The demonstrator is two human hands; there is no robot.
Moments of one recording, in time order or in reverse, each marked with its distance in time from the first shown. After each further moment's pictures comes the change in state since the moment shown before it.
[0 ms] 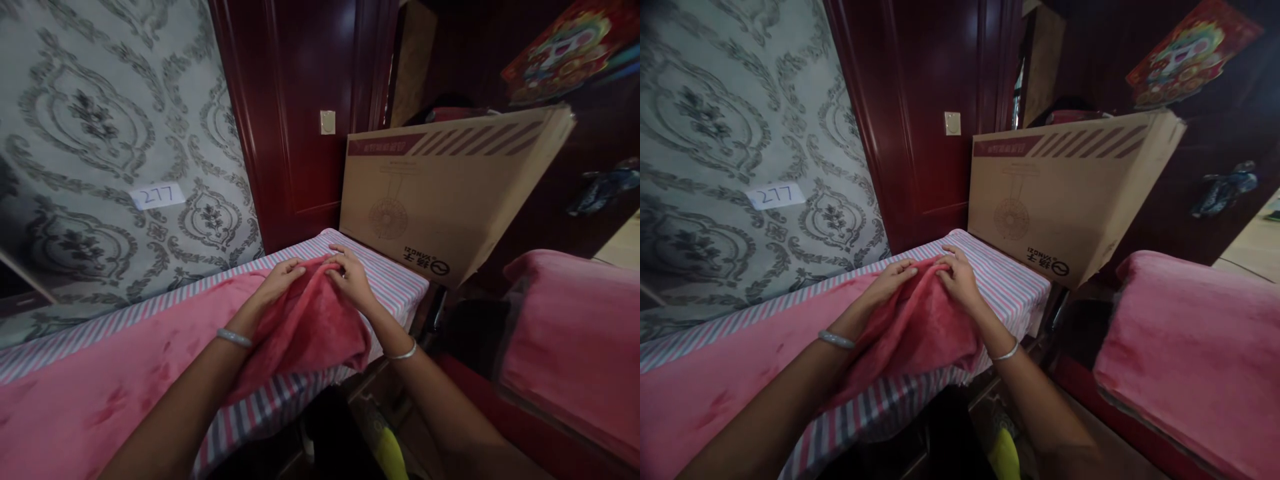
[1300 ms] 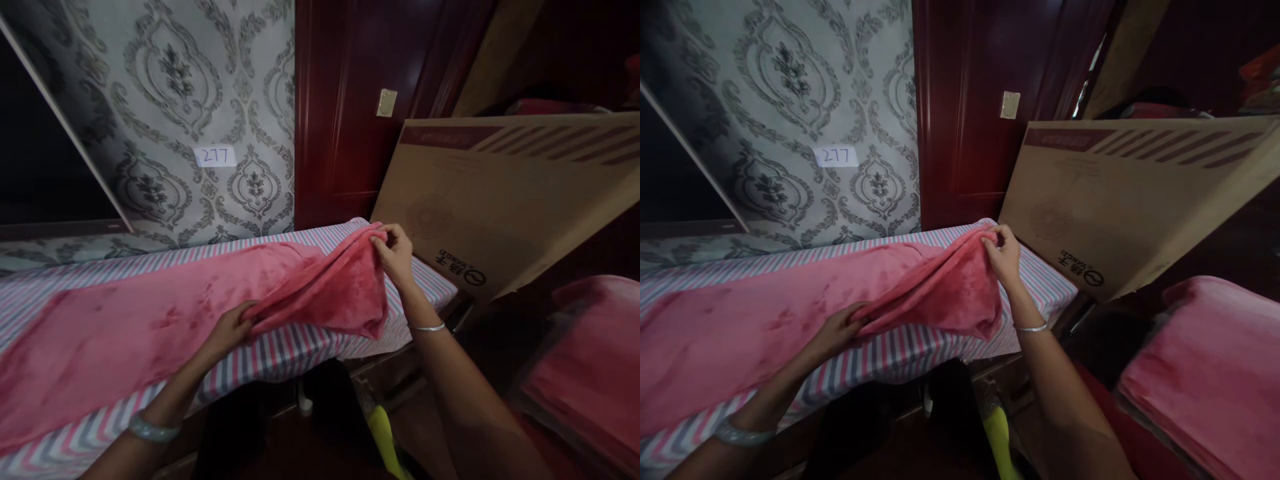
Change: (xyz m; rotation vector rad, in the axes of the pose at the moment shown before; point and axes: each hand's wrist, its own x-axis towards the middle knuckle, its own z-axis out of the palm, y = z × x) left_hand -0.224 -0.031 -0.066 0.447 0.355 -0.344; right_hand 0.015 0.008 -0.009 0.049 0.204 0.035
